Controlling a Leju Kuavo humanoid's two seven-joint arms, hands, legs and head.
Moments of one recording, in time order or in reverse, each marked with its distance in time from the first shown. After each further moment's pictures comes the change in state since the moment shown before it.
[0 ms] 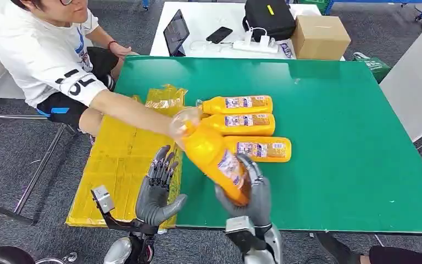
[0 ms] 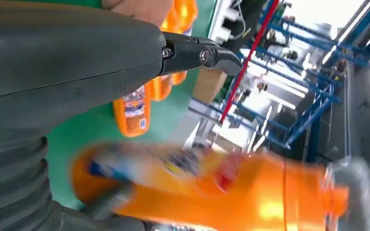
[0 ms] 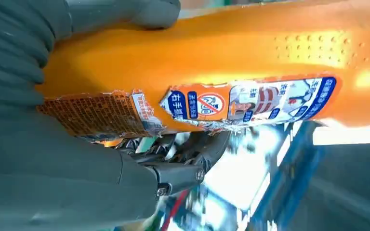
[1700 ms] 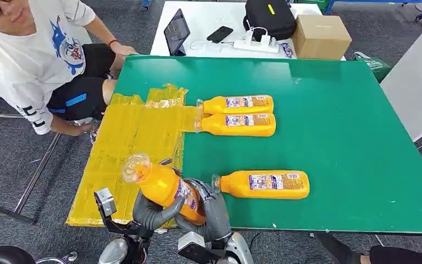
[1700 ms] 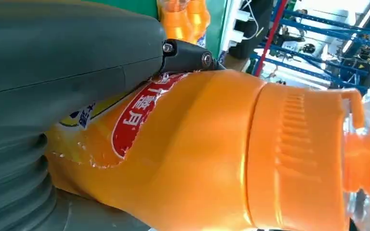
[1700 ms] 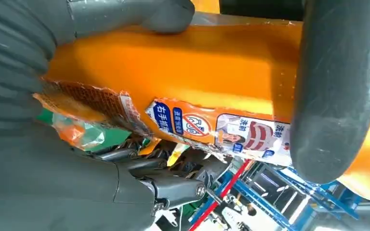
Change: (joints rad) left arm -0.004 0.060 -0.018 0.023 -0.095 -0.005 0.006; right arm -0.122 0.066 0.177 0.386 0.038 0.024 -0.009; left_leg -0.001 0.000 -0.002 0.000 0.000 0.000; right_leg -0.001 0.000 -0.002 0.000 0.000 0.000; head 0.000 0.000
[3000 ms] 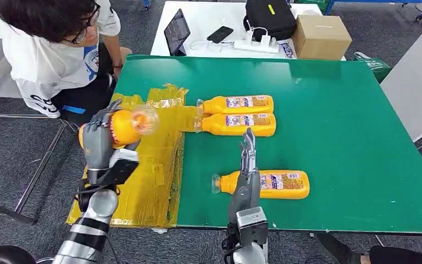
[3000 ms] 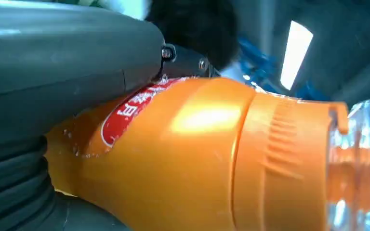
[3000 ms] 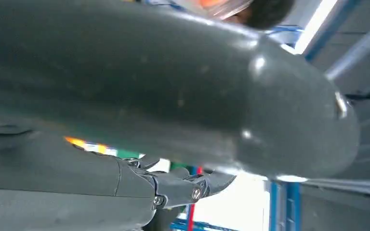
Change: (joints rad) left arm -0.375 0.069 0.187 0.132 -1.173 0.873 0.052; right arm 0.098 0.003 -0.114 -0.586 -0.327 0.108 0.002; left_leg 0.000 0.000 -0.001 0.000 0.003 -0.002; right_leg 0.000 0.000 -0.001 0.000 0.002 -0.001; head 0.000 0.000
